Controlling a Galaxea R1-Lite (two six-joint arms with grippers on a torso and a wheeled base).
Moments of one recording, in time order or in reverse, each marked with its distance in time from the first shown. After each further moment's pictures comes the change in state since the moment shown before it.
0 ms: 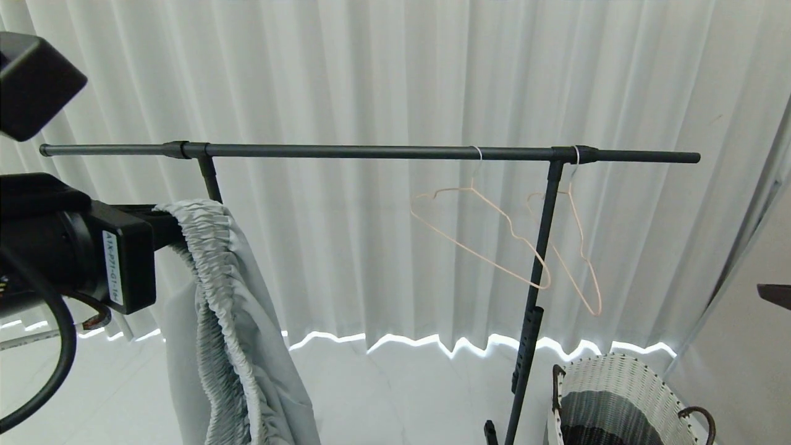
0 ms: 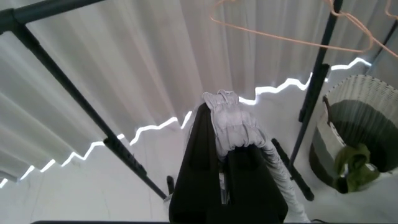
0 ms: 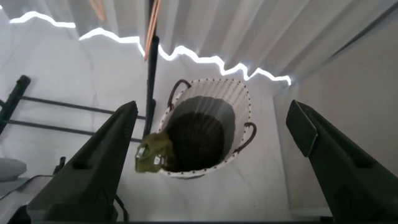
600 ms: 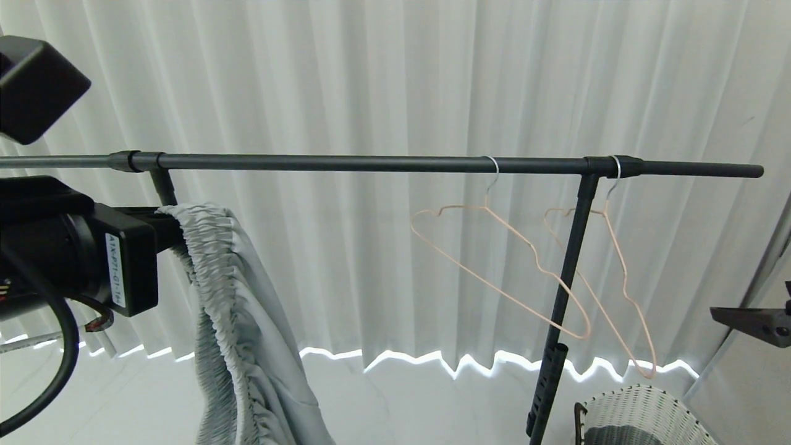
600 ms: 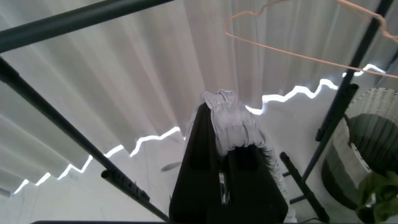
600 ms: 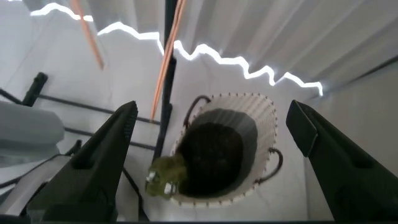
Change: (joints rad) left arm 0.000 0.001 0.005 0.000 -0.005 -0.006; right arm -0.017 0.056 0.117 -0.113 0.122 0.007
